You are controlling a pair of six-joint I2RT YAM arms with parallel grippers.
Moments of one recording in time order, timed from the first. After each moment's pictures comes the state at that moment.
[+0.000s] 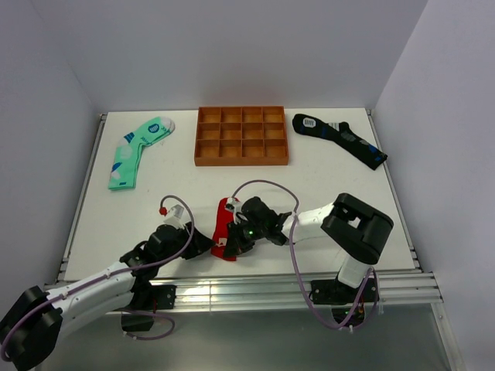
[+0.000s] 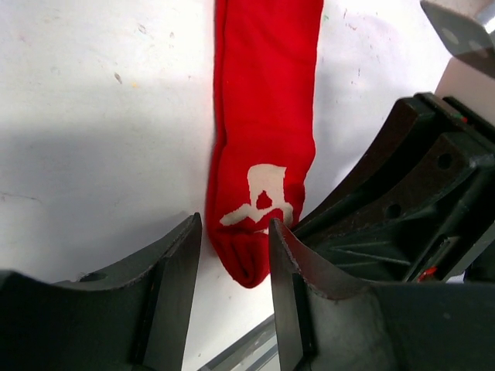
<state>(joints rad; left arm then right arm) -0.74 0.75 0.06 0.15 0.03 -1.01 0.96 1.70 0.64 0.31 -0.51 0.65</state>
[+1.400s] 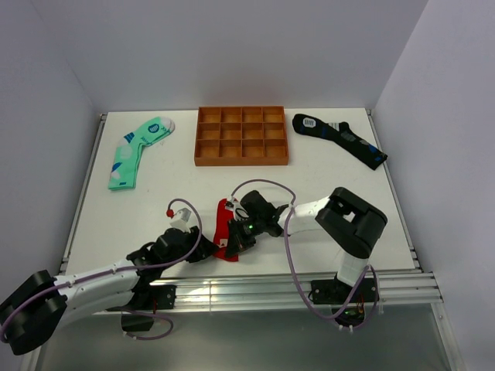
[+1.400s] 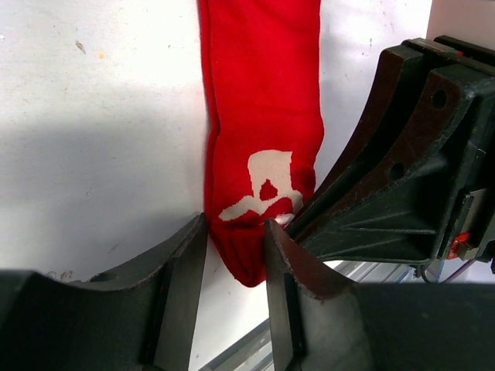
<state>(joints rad) -0.87 0.85 0.06 0.22 -0.05 -1.02 0.90 1.76 0.73 0.17 -0.65 0.66</state>
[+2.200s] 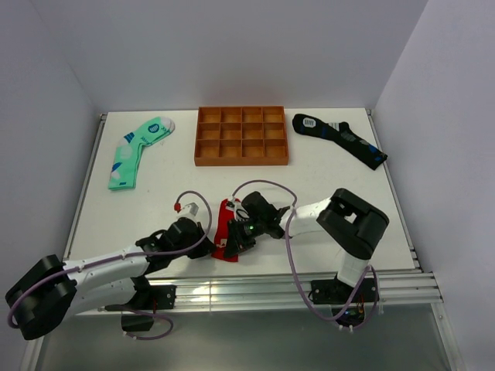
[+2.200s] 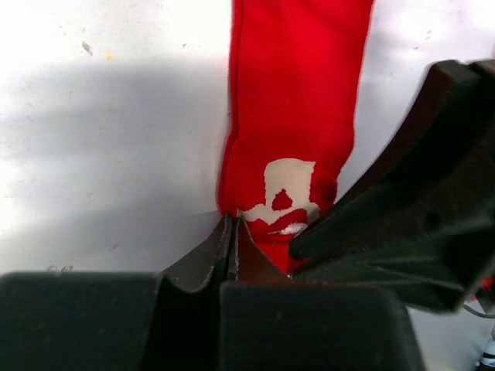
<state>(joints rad) -0.87 1.00 0.24 0.02 -0.06 -1.01 0.89 1.76 0.71 0.22 -0.65 0.69</state>
